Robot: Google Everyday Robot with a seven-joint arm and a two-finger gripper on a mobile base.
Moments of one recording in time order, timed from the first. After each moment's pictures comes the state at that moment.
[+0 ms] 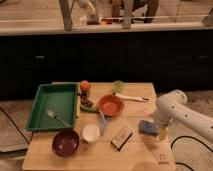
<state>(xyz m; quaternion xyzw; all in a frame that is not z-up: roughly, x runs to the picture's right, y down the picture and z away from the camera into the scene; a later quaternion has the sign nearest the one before) 0.295 0.229 0.801 -0.33 -0.04 -0.11 0.94</state>
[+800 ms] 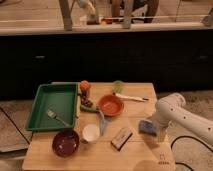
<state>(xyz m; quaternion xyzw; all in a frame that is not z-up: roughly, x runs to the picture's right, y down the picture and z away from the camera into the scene) 0.294 0.245 0.815 -0.33 -0.05 -0.11 0.94</state>
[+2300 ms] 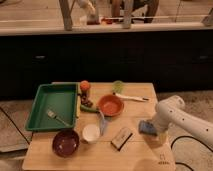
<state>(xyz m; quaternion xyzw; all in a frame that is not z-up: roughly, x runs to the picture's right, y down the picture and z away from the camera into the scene) 0.303 0.258 0.824 -0.34 -0.05 -0.15 0.93</state>
